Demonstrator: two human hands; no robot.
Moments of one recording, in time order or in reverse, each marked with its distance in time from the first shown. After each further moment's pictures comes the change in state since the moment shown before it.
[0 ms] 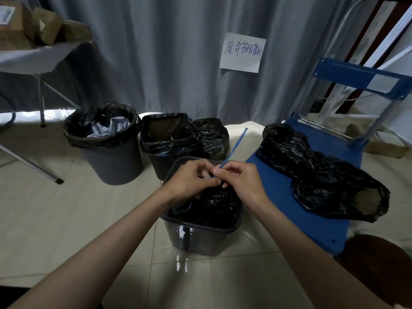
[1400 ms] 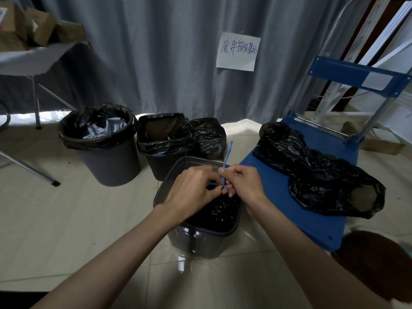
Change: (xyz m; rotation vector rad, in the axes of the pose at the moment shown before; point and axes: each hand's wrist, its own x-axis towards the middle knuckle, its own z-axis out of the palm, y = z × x) left_hand -0.013 0.003 0.022 0.649 0.231 0.389; right_hand -0.003 0.003 -0.007 -0.076 0.128 0.222
